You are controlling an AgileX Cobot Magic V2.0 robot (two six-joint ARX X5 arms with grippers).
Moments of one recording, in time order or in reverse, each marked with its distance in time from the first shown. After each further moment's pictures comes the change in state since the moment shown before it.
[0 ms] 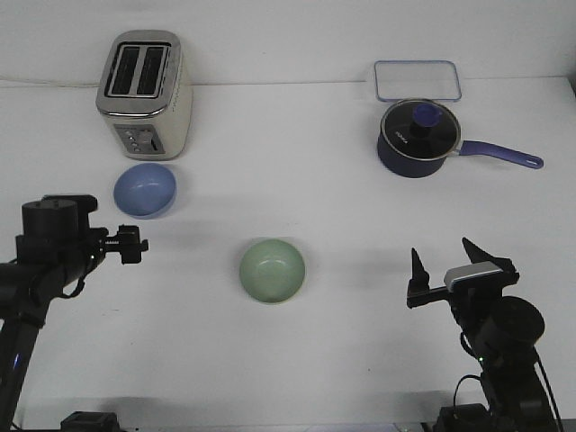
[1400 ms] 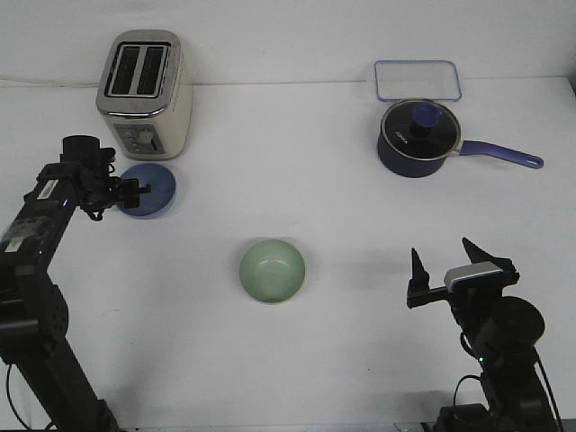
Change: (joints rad) left arm 0.163 0.828 0.358 0.157 0.057 0.078; right arm 0.000 0.000 0.000 0.000 0.000 0.000
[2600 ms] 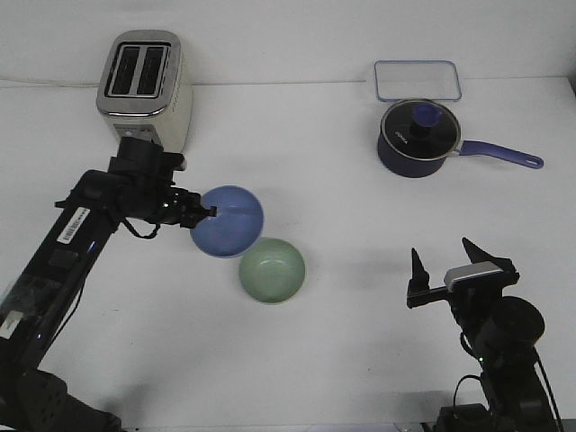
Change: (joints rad) left arm -0.396 -0.345 -0.017 -0.258 0.262 -0.075; right arm 0.000 0.000 0.000 0.000 0.000 0.000
